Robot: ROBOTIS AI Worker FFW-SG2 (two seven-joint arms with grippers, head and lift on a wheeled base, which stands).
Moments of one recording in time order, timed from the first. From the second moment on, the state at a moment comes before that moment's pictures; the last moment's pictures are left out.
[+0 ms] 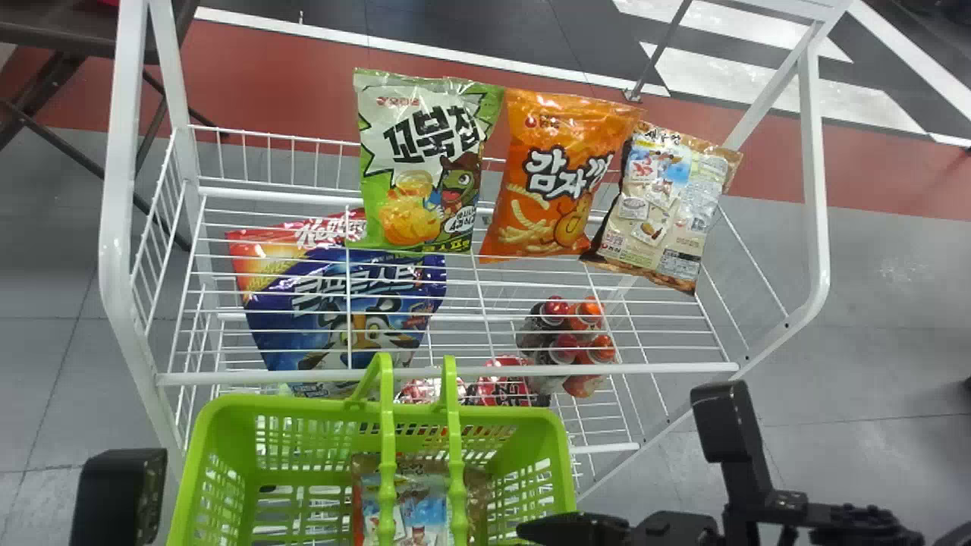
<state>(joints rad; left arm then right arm) 0.62 0.00 -0.14 -2.42 0.33 1.27 -1.14 0.69 -0.25 -0.46 -2.72 -0.70 1.56 0.46</state>
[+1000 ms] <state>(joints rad) 0.64 0.00 -0.16 -2.40 0.33 1.28 -1.13 0.44 -0.17 -0.14 -2.52 -0.31 0.80 0.32</state>
